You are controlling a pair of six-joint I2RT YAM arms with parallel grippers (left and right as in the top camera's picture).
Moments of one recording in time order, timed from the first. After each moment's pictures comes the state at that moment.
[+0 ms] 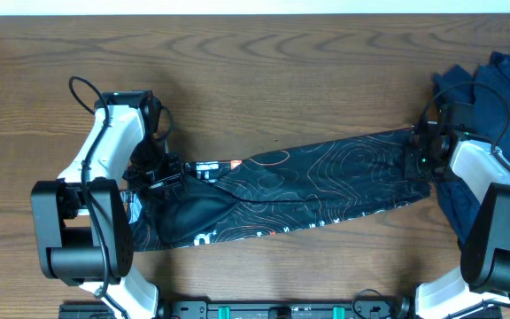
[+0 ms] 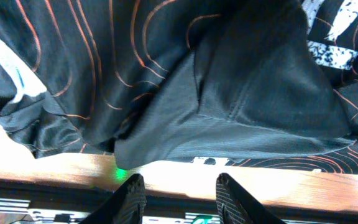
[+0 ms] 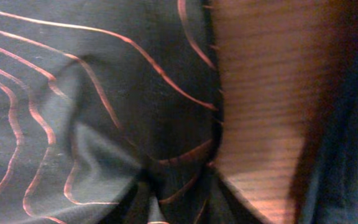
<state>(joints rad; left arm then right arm) 0.00 1.83 1.27 -1.36 0.16 -0.29 -0.21 1.77 0.95 -0.57 -0.08 -0.10</state>
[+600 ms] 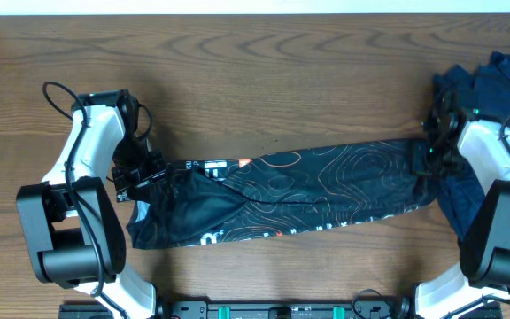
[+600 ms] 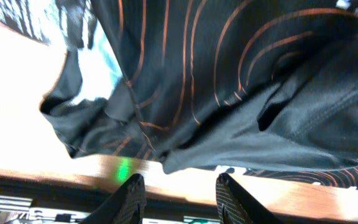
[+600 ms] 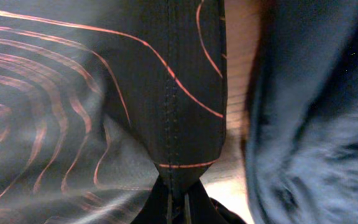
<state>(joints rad) 0.10 1.83 1.28 -1.35 0.16 -0.29 -0.19 1.78 1.17 -0.92 0.04 -0.01</state>
